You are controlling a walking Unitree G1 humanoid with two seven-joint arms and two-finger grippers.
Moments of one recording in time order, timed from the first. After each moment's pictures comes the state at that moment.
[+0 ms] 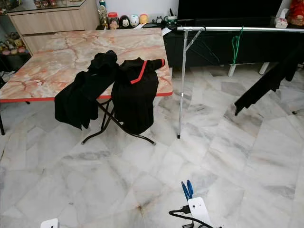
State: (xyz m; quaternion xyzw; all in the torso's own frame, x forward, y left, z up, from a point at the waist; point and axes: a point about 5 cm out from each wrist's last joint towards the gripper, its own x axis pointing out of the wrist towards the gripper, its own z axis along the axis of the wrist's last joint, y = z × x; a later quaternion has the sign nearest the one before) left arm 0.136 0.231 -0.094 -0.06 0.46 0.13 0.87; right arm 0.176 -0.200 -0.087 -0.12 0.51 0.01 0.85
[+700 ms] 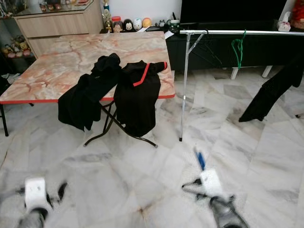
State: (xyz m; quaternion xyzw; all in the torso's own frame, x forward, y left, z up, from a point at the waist) left arm 0.166 0.254 -0.064 -0.01 0.32 0.14 0.94; right arm 0.186 -0.228 -0.076 -0.15 0.49 0.00 0.86
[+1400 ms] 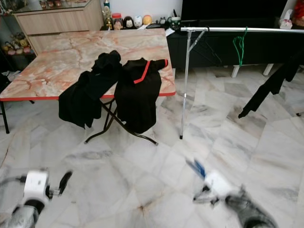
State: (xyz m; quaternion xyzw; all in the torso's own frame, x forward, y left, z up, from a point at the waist) left arm 0.238 0.244 0.035 0.14 0.05 -0.08 0.99; right arm 0.284 -0.277 0.019 -0.35 0.34 0.16 0.86
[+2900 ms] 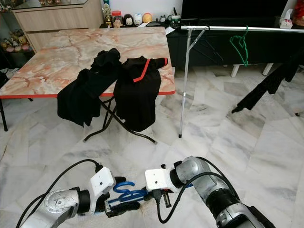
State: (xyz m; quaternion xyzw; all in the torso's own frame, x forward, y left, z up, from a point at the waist) left arm 0.214 0.116 0.067 0.11 0.18 -0.52 0.83; right arm 0.282 -0.115 0.052 -0.34 0.21 0.68 0.62
